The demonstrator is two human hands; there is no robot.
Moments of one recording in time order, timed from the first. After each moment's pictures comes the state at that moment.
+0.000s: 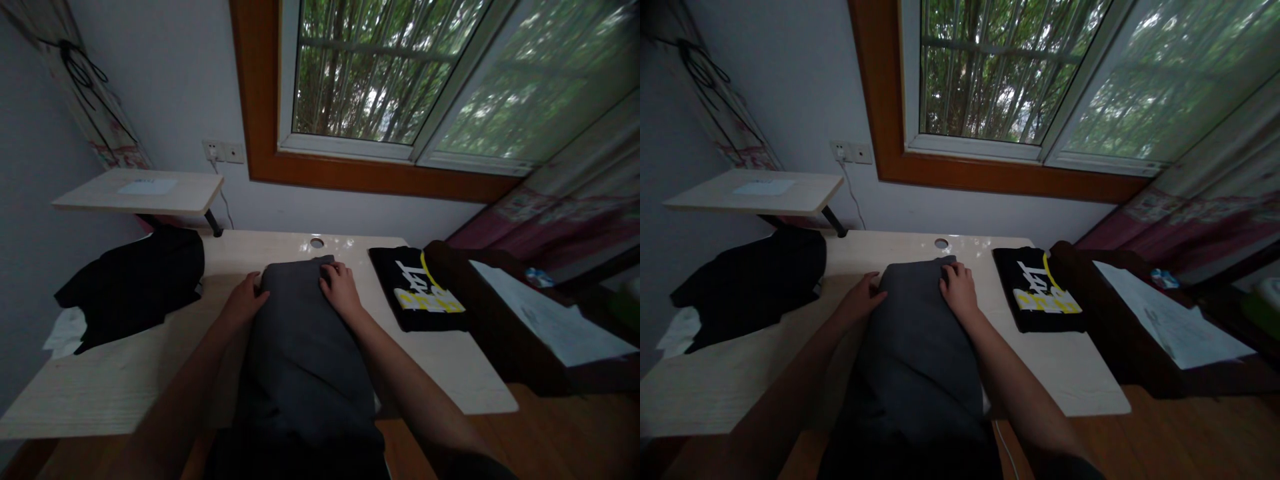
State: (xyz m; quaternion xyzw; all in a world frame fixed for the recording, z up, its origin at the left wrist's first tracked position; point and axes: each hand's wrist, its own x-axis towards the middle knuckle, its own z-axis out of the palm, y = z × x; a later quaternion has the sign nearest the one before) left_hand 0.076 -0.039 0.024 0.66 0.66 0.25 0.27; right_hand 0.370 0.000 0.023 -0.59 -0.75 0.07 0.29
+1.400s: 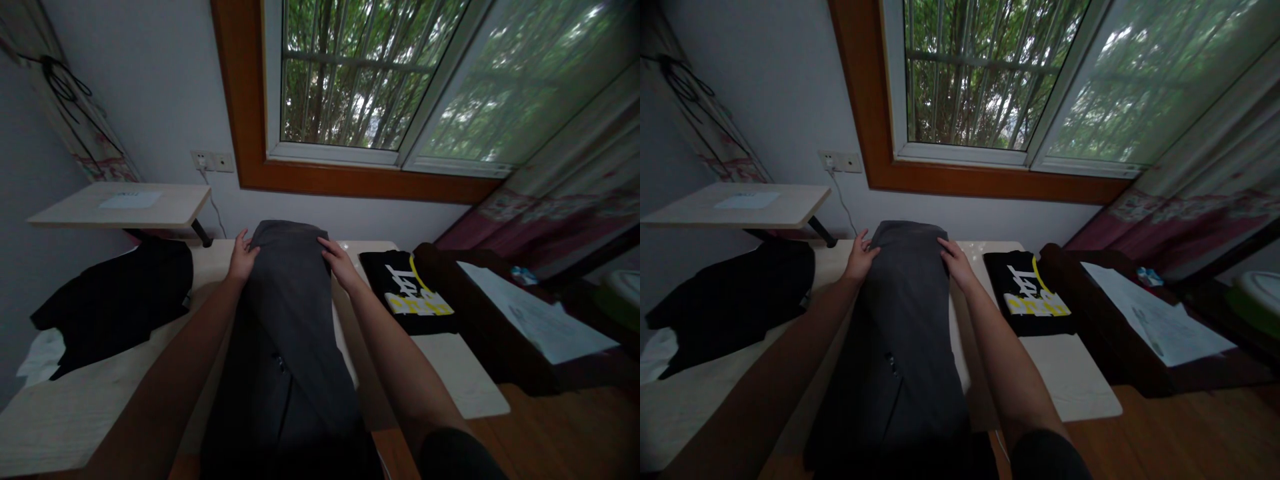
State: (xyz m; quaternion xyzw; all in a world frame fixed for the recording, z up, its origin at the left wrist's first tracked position) left_hand 0.093 0.110 0.026 0.53 0.58 0.52 0.33; right_hand 0.396 0.086 0.058 -0.49 -0.64 0.35 0.48
